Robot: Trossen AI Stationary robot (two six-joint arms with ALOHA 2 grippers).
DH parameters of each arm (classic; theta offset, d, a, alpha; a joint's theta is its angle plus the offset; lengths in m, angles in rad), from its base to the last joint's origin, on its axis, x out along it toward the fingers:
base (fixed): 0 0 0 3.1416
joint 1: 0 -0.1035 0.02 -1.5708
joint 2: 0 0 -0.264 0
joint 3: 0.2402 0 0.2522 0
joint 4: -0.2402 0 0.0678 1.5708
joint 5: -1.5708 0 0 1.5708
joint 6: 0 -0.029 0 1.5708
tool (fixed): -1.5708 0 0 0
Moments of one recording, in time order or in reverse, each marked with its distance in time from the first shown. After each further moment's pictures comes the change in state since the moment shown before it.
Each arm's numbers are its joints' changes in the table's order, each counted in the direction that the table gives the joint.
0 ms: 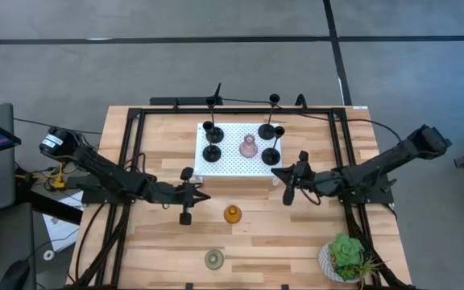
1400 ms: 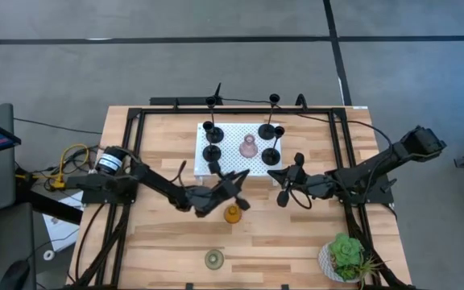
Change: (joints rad) left arm -0.074 -0.660 0.550 0.644 -0.579 -0.455; right arm 0.012 -0.112 0.000 0.064 -0.005 0.062
